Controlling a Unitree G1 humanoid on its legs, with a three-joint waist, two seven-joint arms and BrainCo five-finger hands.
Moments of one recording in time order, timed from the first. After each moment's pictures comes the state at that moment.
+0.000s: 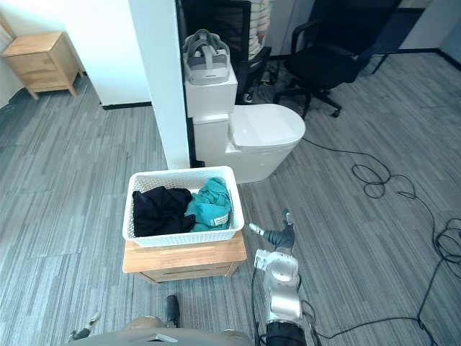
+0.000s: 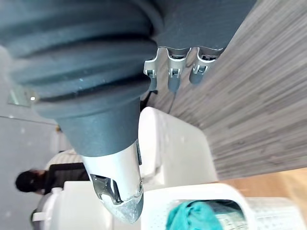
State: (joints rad) left arm 0.26 -0.05 0.56 0.71 -0.56 -0.04 0.25; right arm -0.01 0.01 -0.23 0.09 -0.12 0.11 -0.22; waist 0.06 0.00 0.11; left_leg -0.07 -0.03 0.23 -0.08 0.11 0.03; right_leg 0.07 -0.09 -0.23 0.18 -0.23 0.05
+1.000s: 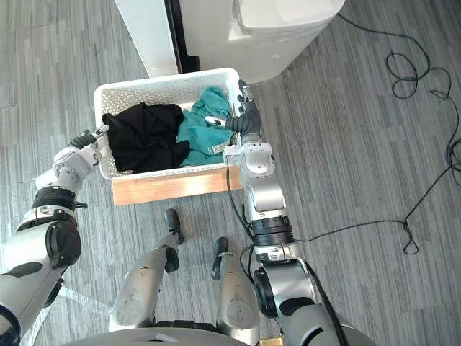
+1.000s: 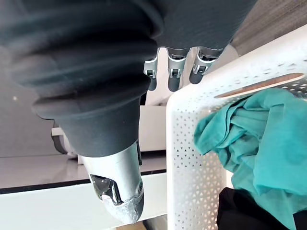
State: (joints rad) left arm -0.93 0.29 0.48 0.94 -0.26 0.35 0.10; right arm -0.65 -0.13 -0.03 0.09 0.05 0.22 -0.15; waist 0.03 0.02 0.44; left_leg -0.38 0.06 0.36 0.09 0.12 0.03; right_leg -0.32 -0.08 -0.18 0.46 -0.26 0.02
